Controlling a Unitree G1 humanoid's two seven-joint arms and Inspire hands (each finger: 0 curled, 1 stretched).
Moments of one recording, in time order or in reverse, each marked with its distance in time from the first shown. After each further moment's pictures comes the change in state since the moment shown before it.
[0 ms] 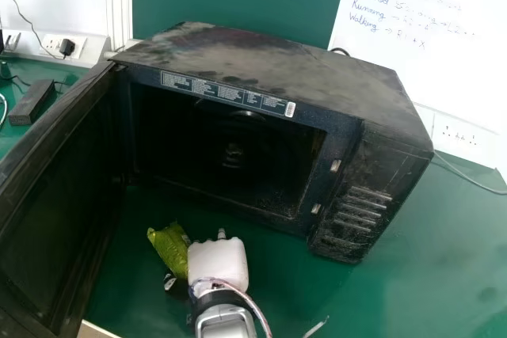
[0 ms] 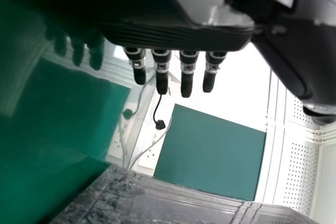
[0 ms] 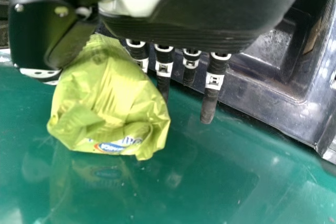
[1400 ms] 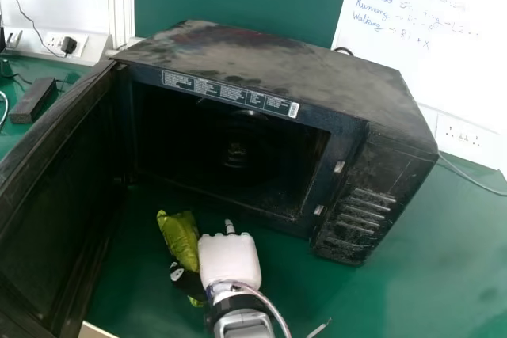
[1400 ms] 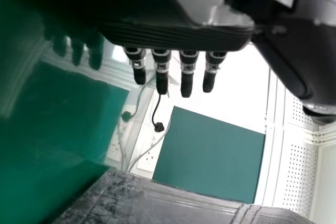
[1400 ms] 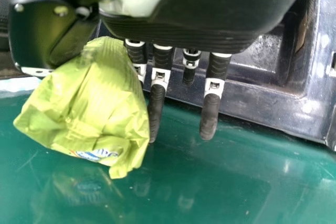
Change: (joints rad) left arm 0.001 -0.006 -0.003 -0.017 0.001 -0.001 0.015; right arm 0.120 0.004 -0.129 -0.076 0.131 -0.035 -0.276
